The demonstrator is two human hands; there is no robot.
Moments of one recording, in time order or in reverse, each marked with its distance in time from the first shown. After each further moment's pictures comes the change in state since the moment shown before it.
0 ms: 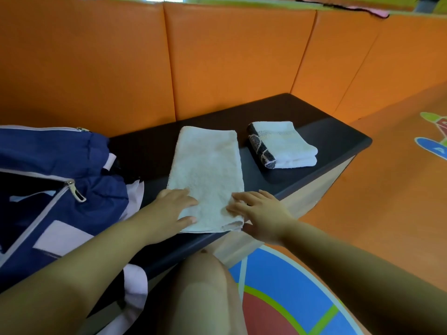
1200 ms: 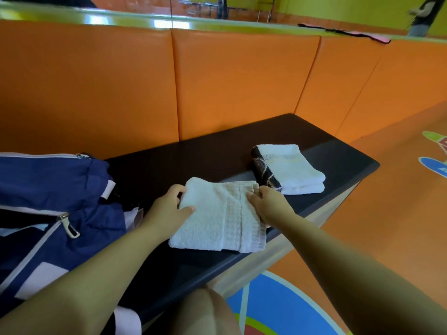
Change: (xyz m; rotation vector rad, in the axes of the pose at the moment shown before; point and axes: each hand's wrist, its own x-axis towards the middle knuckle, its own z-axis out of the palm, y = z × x) left_hand 0.055 -0.008 -0.020 -0.438 0.341 -0.339; right_hand 0.073 0.040 -0.027 0.614 0.099 0.694
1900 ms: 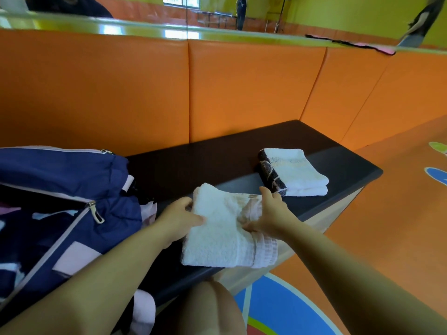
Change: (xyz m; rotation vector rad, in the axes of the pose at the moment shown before) left_hand -0.032 0.010 -0.008 -0.379 -0.195 -0.205; right_hand -0.046 -0.016 -0.003 -0.172 -0.110 -0.056
